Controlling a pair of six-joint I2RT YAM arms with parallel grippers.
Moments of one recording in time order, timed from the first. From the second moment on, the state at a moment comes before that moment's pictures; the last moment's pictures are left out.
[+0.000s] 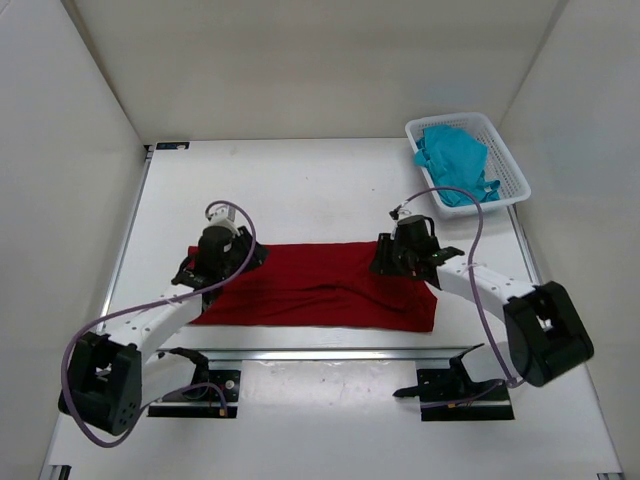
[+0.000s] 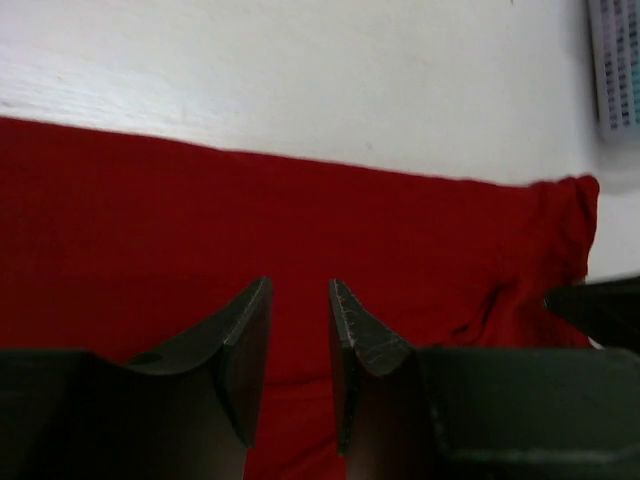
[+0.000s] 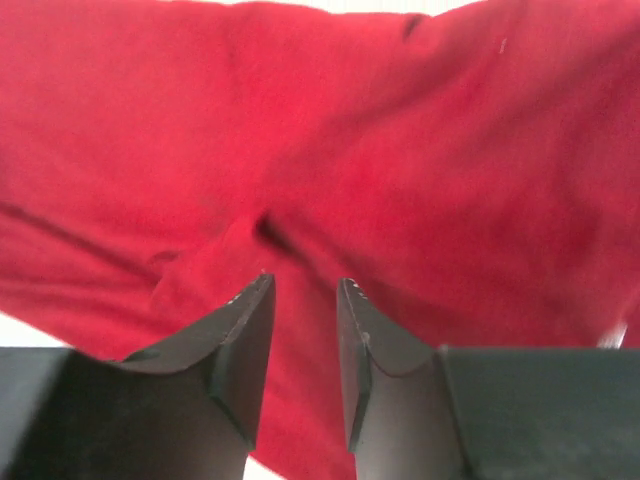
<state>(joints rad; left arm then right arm) -0.33 1.11 0.51 0.08 0.03 -0.63 0.45 1.33 0.66 -0.14 -0.16 0.46</state>
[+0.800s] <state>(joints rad) -0.39 0.95 0.24 0.24 0.09 -0.74 0.37 1.53 0.63 0.15 -0.52 0.45</state>
